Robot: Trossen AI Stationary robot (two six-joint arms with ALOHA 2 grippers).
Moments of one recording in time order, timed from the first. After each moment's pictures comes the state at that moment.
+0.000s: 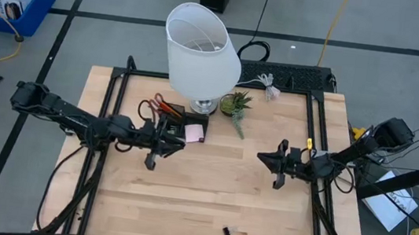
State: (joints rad) left arm -0.16 1.09 0.40 0.80 -0.06 -0.14; right arm 0.49 1.14 0.02 1.31 0.68 0.22
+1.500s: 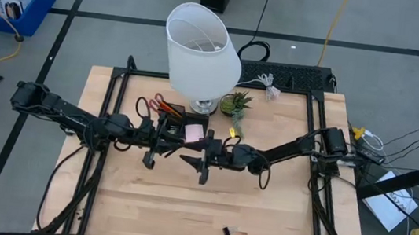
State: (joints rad) left arm -0.15 1.09 0.40 0.88 -0.04 -0.16; right arm 0.16 1.93 1.00 1.12 0.20 0.20
